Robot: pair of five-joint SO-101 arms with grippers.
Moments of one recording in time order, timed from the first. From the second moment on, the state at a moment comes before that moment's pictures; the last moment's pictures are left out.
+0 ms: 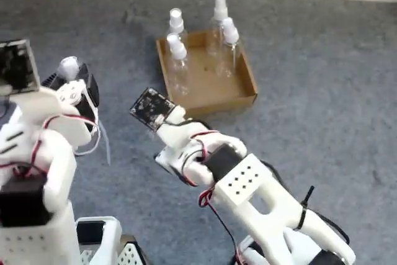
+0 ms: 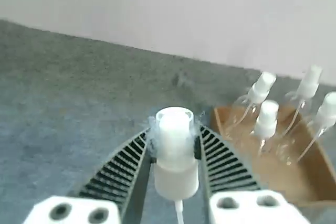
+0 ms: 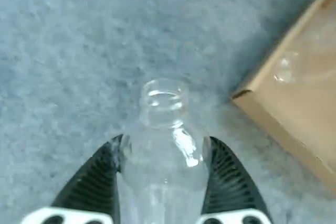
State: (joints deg) left arm -9.5 -60.9 22.5 67.5 13.3; right arm -47.6 -35.2 42.4 50.0 15.2
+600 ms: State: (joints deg) left arm -9.6 -73.5 48.1 45.7 26.3; right arm -51.0 -35.2 57.1 30.2 11.6
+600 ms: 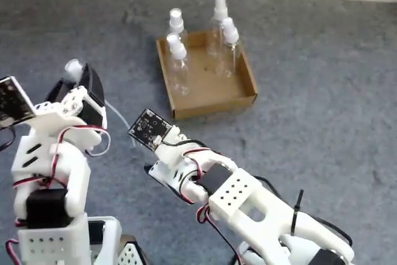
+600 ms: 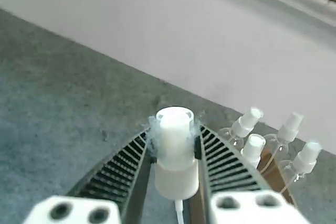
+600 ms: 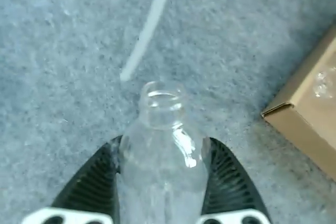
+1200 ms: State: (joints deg) left arm -5.6 -73.4 55.9 41.5 26.4; right arm -51.0 -35.2 57.1 30.2 11.1
